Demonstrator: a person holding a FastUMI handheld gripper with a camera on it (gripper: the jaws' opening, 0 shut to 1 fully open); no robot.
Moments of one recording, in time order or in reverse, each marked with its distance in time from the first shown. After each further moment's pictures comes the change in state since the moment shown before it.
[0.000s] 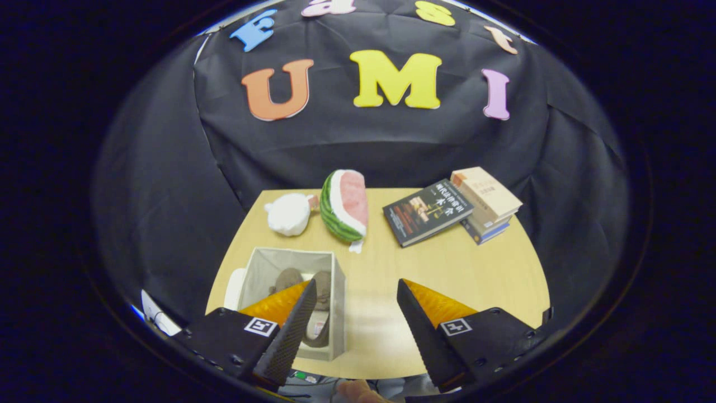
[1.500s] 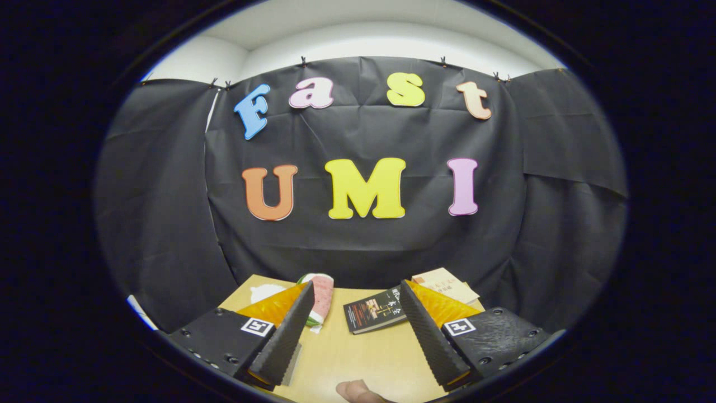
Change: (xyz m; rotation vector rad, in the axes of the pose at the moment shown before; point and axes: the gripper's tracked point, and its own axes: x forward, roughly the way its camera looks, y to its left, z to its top) arm -0.095 -0.128 0.131 -0.024 -0.472 0.042
